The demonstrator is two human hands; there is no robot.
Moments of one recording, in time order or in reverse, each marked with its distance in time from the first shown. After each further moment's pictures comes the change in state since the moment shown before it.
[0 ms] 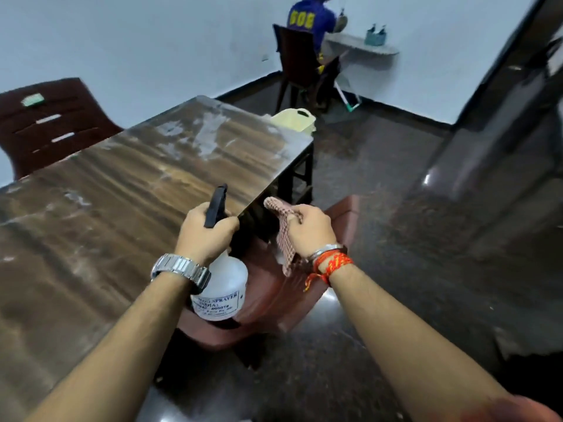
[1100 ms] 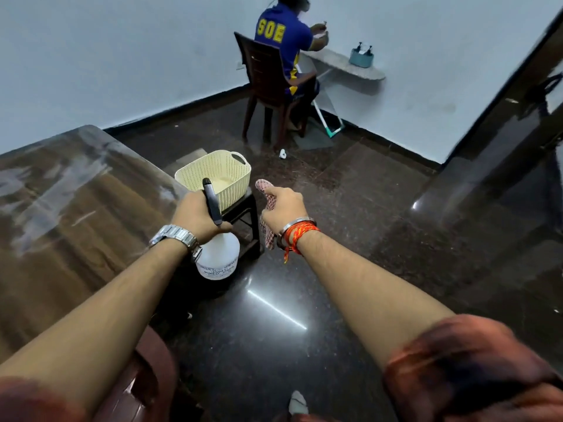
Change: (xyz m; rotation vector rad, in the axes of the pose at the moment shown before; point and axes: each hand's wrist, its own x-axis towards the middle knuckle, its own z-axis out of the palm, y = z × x) left_hand 0.440 0.174 0.390 0.489 -0.085 0.205; right_hand 0.552 0.176 -0.152 -0.145 -0.184 -0.138
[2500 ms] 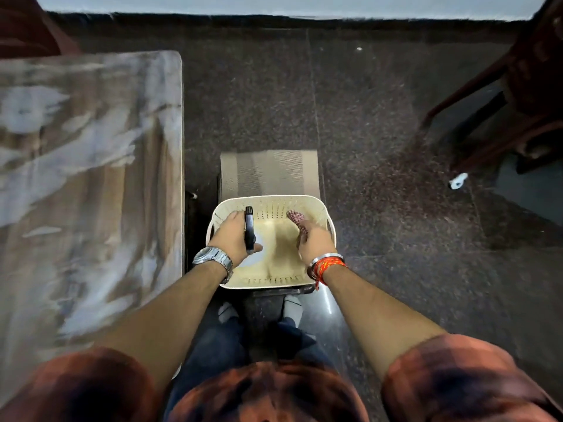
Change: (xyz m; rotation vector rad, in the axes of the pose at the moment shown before) left_hand 0.426 -0.186 0.140 -0.180 0.057 -0.862; right_hand 0.568 0.104 0.272 -0.213 -0.808 -0.247
